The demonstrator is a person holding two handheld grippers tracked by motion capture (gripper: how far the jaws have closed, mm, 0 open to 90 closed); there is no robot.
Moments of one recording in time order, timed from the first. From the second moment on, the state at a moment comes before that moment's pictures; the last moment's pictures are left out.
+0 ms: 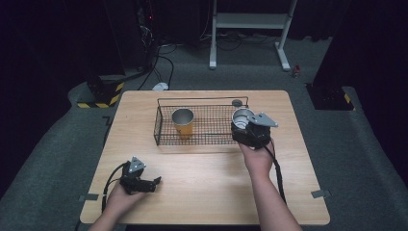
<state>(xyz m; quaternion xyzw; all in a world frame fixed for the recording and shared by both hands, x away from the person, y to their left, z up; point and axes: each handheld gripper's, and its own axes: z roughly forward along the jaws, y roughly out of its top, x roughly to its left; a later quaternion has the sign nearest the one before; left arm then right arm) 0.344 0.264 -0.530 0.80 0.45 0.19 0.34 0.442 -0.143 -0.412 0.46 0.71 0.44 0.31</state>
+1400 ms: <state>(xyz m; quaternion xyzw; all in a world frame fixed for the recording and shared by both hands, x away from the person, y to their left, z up) 0.344 0.264 -0.530 0.80 0.45 0.19 0.34 0.491 -0.106 -0.416 0.47 0.72 0.41 0.29</state>
